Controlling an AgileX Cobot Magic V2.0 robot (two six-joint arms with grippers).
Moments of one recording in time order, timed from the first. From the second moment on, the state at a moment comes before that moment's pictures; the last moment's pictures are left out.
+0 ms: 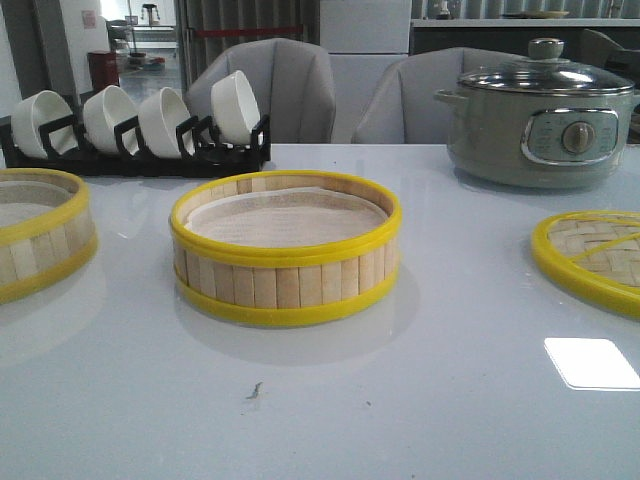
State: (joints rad) left arm -0.08 1.26 -1.36 -0.11 0.73 0.14; right arm -0.07 -0.01 0.03 0.05 0.08 0.06
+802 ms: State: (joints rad) left arm -0.08 1.26 -1.36 -0.12 0.75 0.14; right arm -0.07 -0.01 0.02 0.05 -0.07 0.08
